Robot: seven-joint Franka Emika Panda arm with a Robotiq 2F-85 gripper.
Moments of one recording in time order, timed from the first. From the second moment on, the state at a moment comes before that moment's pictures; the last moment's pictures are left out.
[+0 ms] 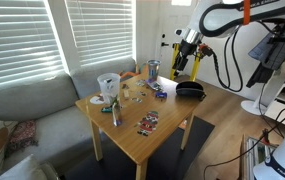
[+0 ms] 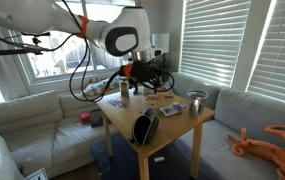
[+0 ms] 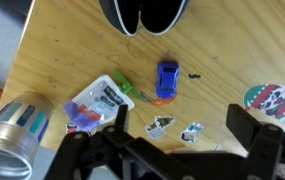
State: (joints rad) arm 0.11 -0.22 -0.26 -2.12 0.09 2.16 -0.65
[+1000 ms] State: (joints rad) arm 0.02 0.00 -0.12 -2.14 -0.04 2.35 -0.51
